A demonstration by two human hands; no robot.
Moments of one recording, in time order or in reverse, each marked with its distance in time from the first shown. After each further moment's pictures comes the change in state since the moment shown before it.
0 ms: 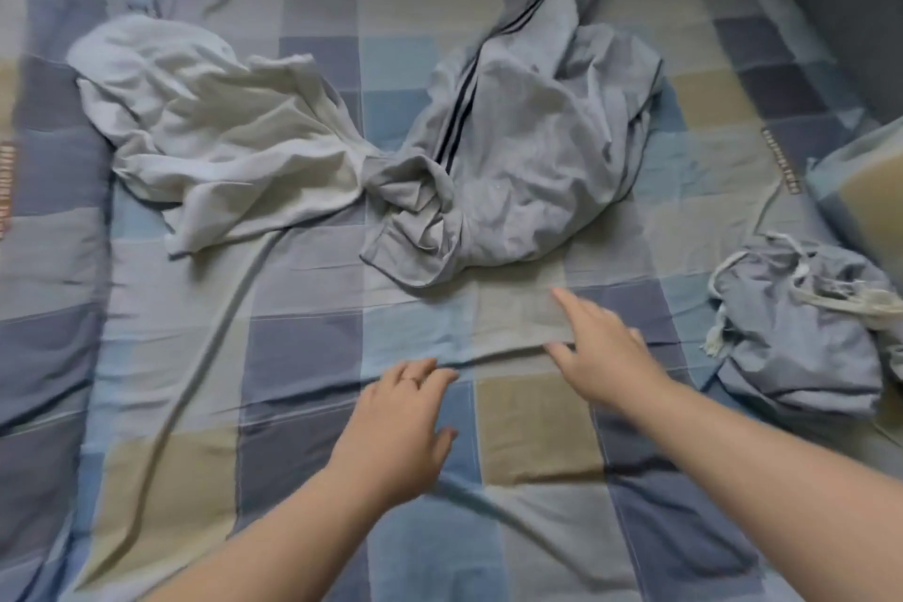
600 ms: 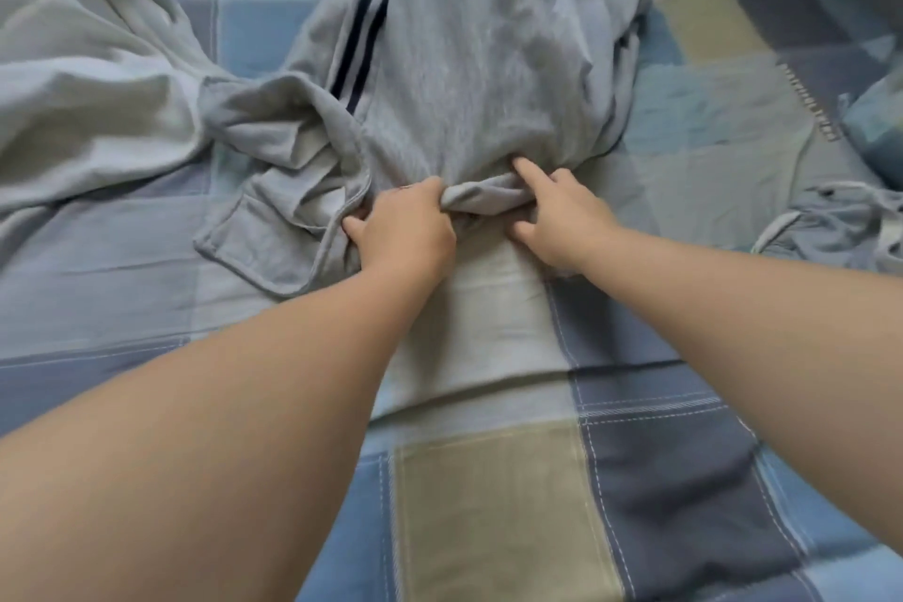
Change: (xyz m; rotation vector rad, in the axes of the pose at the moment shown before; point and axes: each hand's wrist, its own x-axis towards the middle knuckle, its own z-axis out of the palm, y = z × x) left_hand 0.309 0.033 0.038 -0.230 0.488 -0.177; right_hand 0.245 0.087 0.038 -0.044 0.227 0.022
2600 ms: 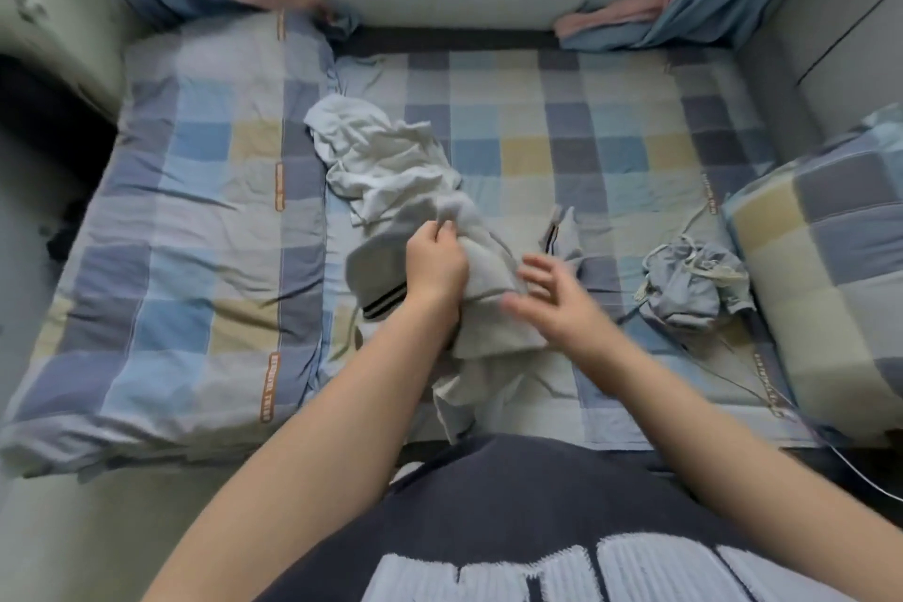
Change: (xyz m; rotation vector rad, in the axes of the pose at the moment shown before) left_hand -0.419 0.118 -0.530 -0.890 0.149 -0.487; right_hand -0.577 -0.232 -0.380 1.119 -0.358 -0.081
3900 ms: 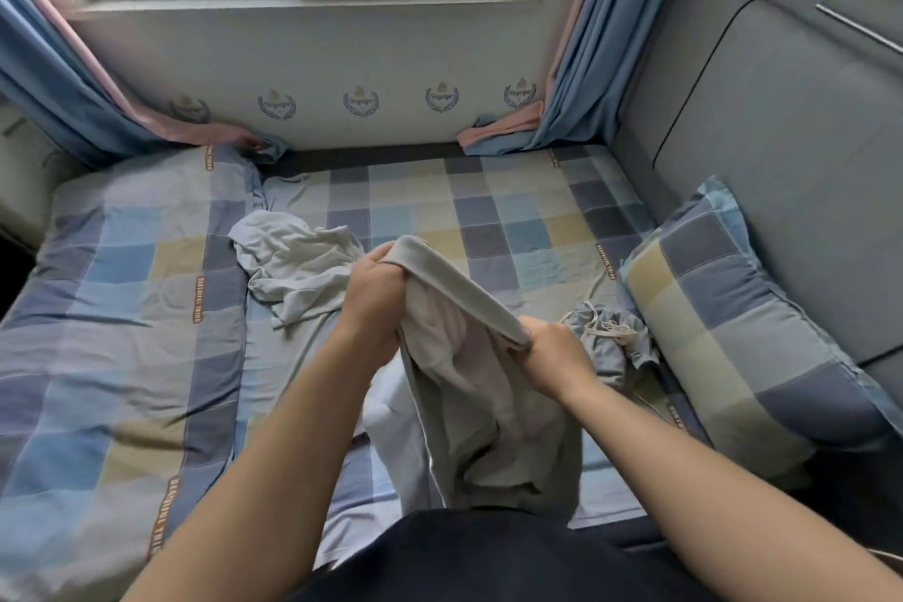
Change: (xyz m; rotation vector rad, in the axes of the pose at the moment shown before) left_hand -0.077 0.084 0.102 -0.219 -0.259 0.227; right_hand -0.008 0.033 -0.178 -0.899 0.373 -0.122
